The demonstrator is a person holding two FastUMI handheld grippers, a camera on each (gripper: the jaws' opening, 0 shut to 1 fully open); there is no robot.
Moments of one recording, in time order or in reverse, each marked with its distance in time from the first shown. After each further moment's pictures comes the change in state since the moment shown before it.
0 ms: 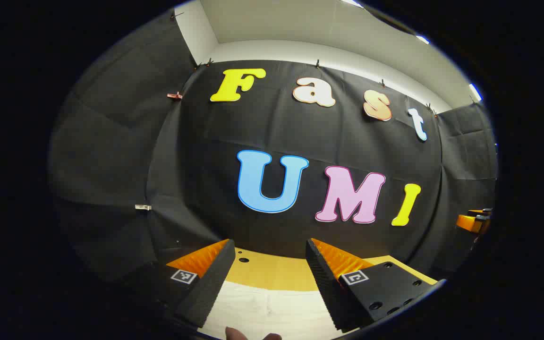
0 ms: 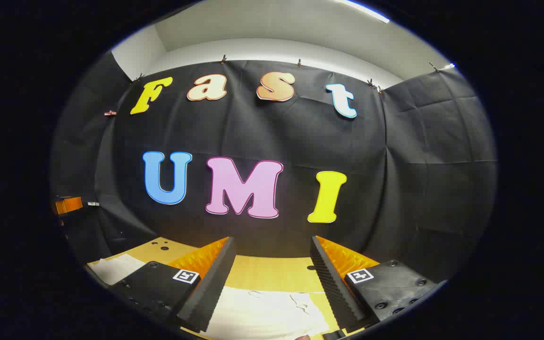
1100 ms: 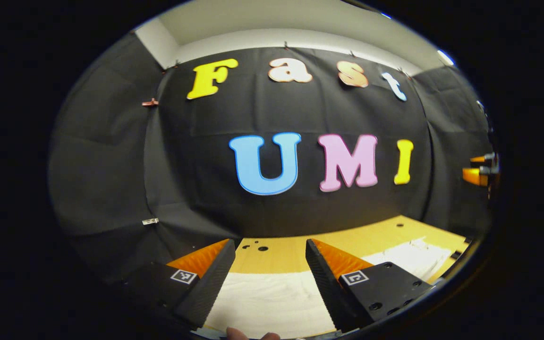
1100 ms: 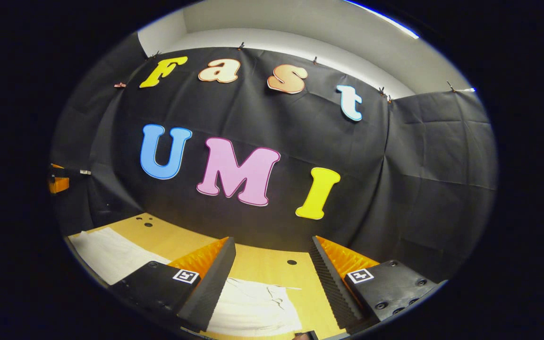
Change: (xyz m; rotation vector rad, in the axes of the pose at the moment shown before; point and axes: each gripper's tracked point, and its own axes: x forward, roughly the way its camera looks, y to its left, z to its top) left arm -0.011 0.063 -0.059 0.326 0.165 -0.070; right arm -0.011 -0.019 -0.025 -0.168 0.066 -0.038
